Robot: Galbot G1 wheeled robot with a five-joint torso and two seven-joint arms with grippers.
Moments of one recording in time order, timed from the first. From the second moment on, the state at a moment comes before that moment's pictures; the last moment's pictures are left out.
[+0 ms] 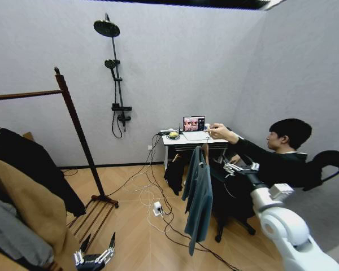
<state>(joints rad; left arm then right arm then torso) 1.86 -1.52 -0.65 -2.22 -0.22 -0.12 0.14 -1.14 0.98 0.69 2.15 0.68 -0.18 0.12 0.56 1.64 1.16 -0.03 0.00</state>
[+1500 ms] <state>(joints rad) 1.86 -1.52 -0.65 -2.22 -0.22 -0.12 0.14 -0.77 1.03 0.45 1.82 0.60 -0.21 0.23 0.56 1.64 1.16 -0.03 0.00</state>
